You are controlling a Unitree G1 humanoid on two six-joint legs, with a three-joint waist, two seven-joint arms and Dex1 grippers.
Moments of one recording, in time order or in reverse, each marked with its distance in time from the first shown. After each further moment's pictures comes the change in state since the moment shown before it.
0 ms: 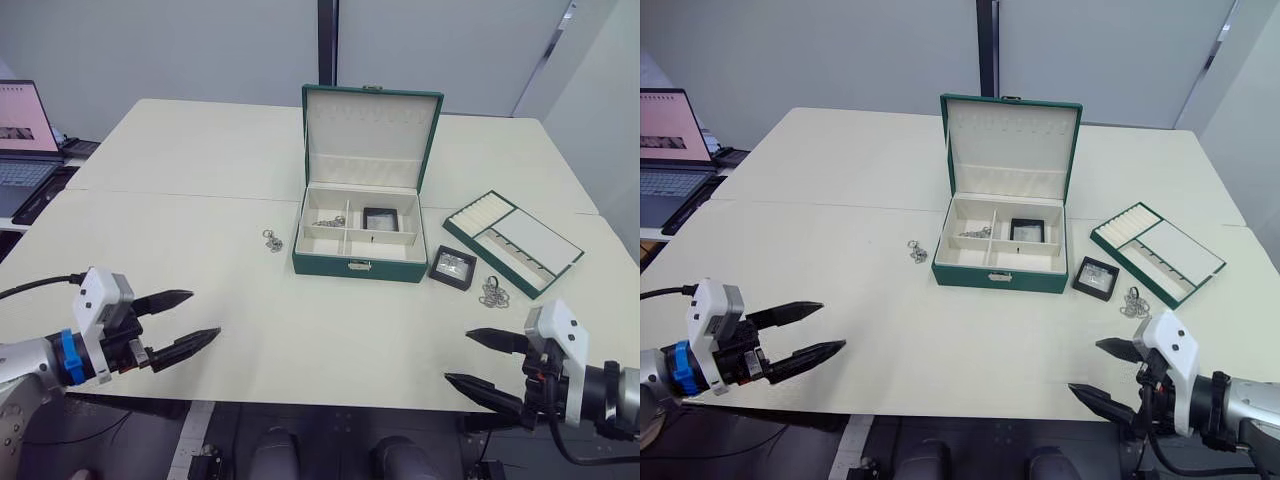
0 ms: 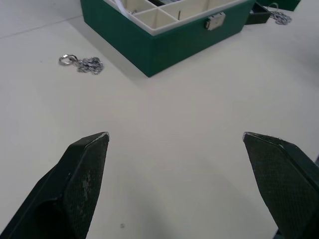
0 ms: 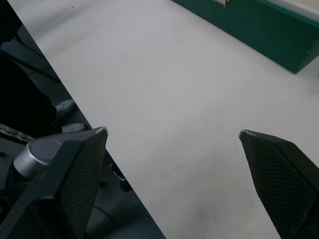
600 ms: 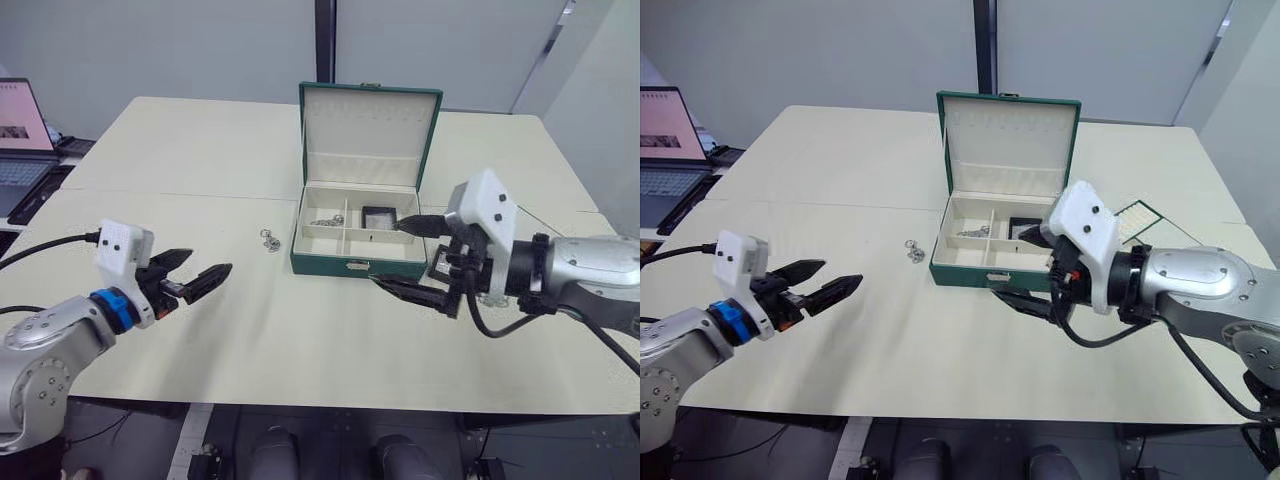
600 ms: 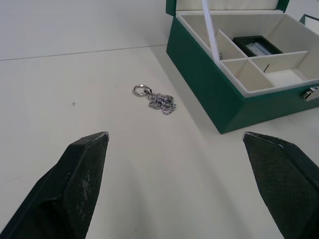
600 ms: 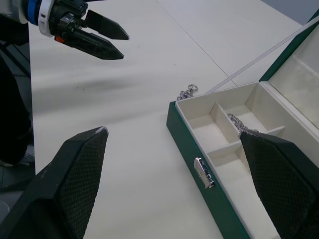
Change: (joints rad) left arm -0.253 -0.101 -0.109 -0.026 -0.094 0.302 0.463; right arm -1.031 0.057 0.512 0.173 0.182 0.231 -0.364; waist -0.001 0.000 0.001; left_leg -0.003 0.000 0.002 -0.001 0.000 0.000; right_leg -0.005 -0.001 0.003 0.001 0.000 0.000
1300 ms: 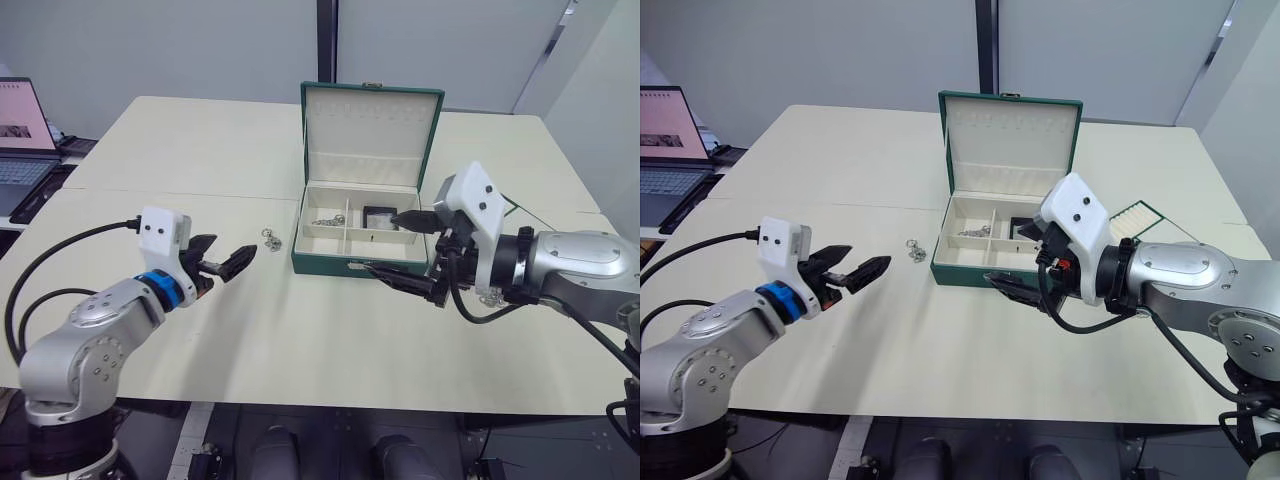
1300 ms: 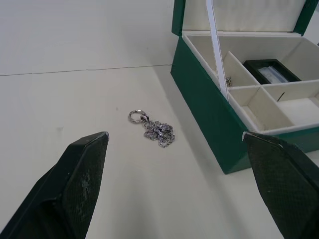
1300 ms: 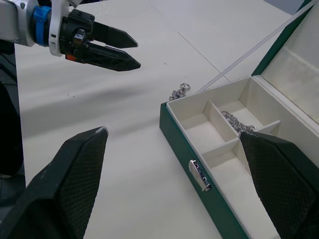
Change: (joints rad) left arm -0.186 -0.154 -0.155 0.021 0.070 0.015 0.244; right arm 0.034 0.062 -0.034 0.005 0.006 0.028 -0.031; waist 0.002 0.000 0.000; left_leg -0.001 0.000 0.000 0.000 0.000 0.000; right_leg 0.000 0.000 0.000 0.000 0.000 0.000
